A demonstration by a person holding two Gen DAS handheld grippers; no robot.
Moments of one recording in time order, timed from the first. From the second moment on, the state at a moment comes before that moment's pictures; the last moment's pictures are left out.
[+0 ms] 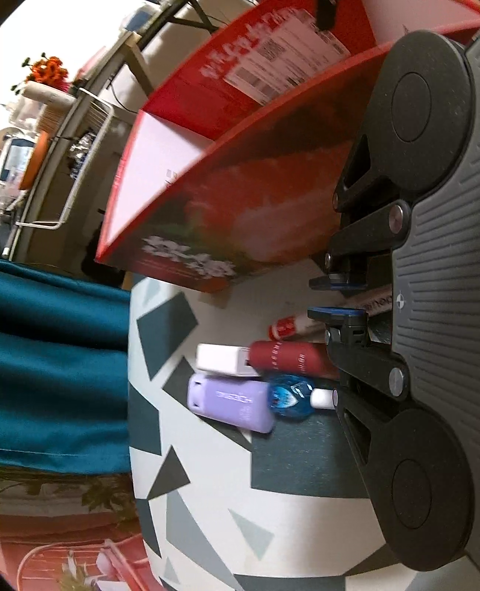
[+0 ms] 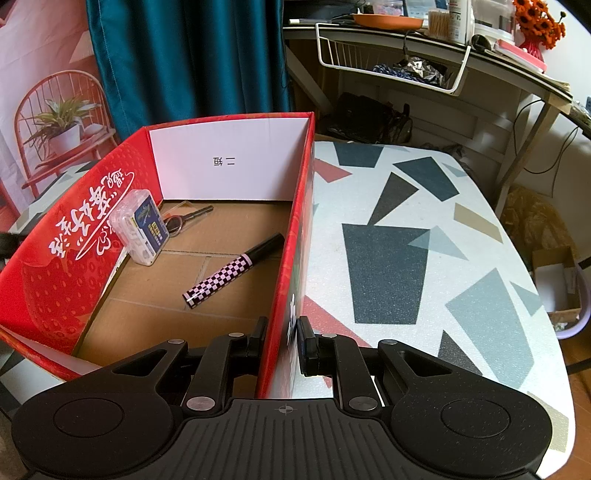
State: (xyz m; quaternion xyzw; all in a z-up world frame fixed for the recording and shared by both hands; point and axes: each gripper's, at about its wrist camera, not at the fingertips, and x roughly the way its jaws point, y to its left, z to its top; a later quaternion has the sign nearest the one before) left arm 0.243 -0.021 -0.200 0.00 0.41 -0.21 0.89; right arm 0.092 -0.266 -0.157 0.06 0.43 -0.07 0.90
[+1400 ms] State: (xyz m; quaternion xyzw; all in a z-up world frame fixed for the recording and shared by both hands) left arm 0.211 -0.022 -0.218 0.02 0.40 -0.18 0.90; right arm 0.092 -0.266 -0.158 0.06 0.43 -0.07 0.90
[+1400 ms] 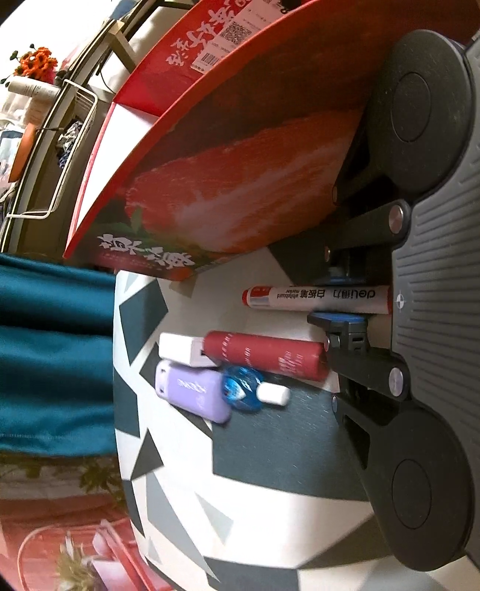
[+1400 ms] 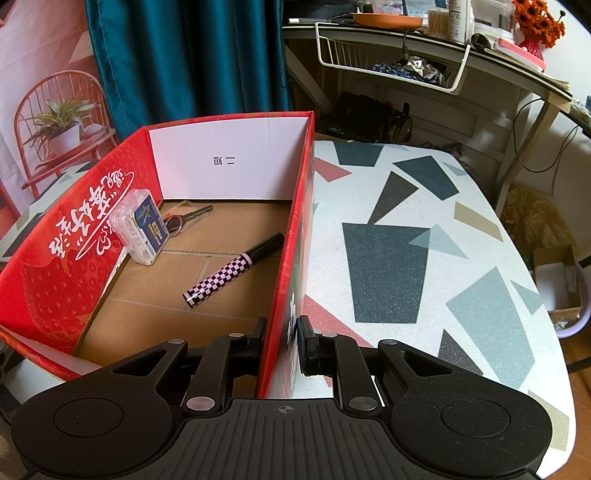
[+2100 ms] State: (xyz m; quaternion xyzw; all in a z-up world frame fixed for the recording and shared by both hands) left arm 0.204 -0.016 -0.218 0.00 0.40 -0.16 0.90; right arm 0.092 -0.266 -0.158 0.06 0.43 -0.07 0.90
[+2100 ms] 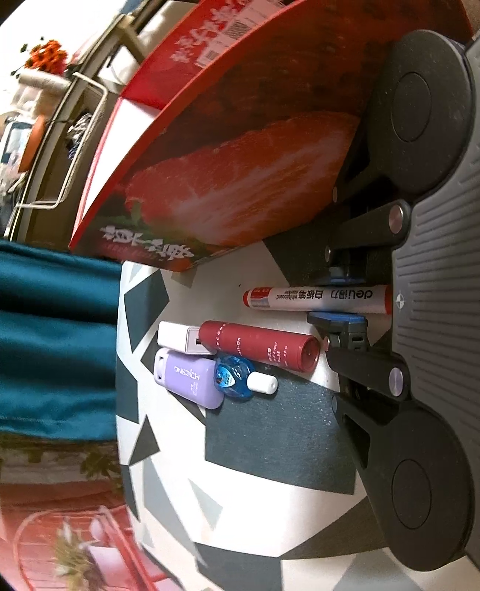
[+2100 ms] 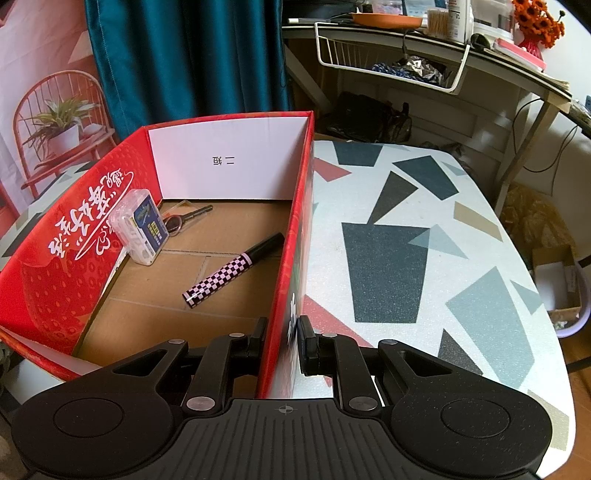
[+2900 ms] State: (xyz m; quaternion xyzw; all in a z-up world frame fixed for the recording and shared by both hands) left arm 0.205 -0.008 -0.123 -0.04 0.28 -0.18 0.94; right arm 0.091 -0.268 -0.157 0.05 0.42 -0.06 0.90
